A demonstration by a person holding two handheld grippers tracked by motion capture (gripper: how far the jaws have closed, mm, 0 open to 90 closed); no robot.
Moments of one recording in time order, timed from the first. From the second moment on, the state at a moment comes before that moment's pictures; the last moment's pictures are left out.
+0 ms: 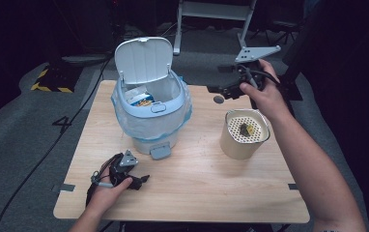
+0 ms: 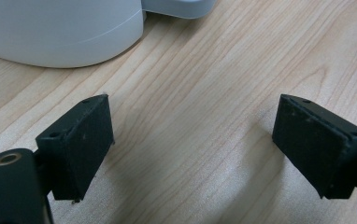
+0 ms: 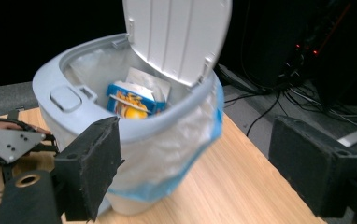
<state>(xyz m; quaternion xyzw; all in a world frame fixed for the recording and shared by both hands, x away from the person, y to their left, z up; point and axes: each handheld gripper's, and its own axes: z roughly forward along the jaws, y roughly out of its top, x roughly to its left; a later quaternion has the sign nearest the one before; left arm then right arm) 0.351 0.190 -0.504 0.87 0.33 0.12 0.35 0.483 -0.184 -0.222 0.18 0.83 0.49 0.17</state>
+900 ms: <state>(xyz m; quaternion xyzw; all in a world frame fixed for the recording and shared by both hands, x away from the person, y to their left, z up) 0.351 0.190 -0.504 0.87 0.33 0.12 0.35 0.415 -0.306 -0.292 0.28 0.84 0.44 0.18</state>
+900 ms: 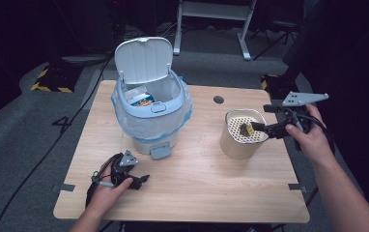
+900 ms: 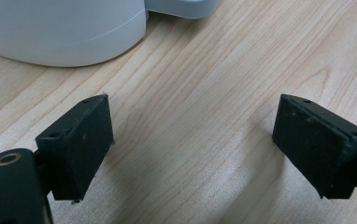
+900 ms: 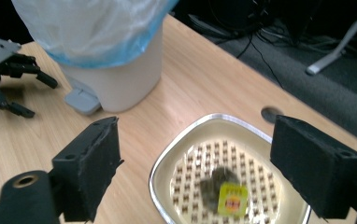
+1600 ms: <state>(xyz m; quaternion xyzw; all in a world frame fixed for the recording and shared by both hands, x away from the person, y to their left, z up) 0.349 0.190 -0.504 0.86 0.34 0.13 0.35 0.351 -0.362 -0.420 0.37 0.83 0.41 0.13</state>
